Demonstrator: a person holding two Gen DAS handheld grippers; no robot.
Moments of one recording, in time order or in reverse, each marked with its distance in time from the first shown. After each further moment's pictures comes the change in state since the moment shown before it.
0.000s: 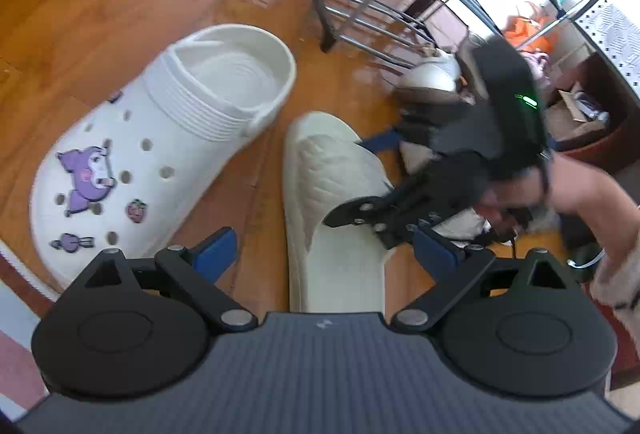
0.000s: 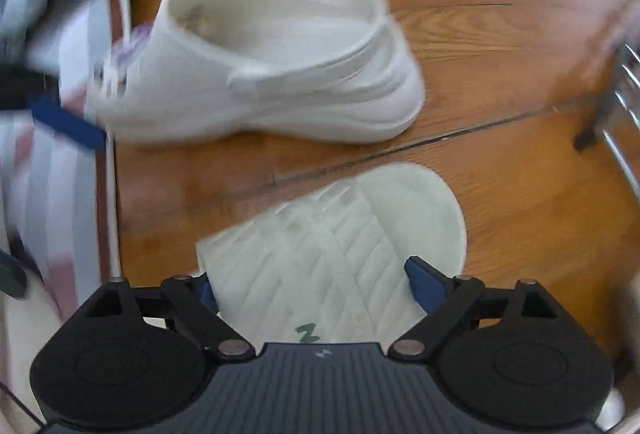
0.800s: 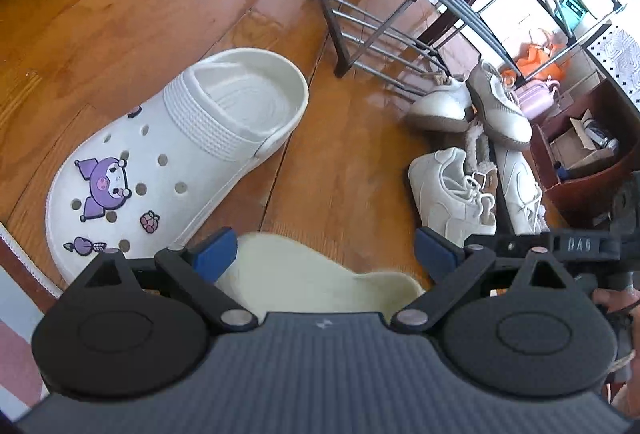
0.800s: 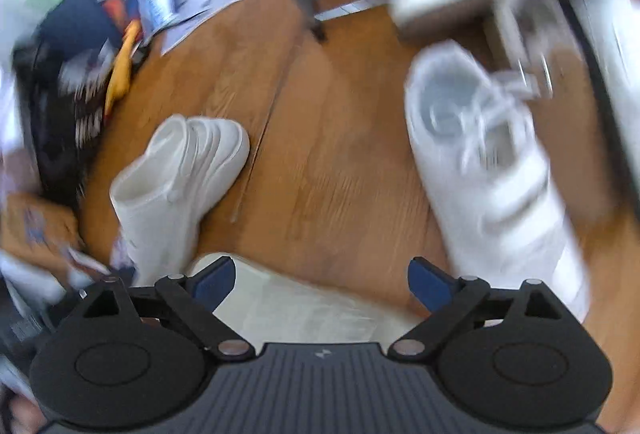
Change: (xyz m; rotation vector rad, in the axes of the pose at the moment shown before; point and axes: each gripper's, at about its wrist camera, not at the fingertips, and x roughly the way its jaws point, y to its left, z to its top) left arm -0.008 -0.003 0.003 -0.037 -0.050 0.020; right arm -0.103 0.010 -0.117 0.762 -0.241 -0.080
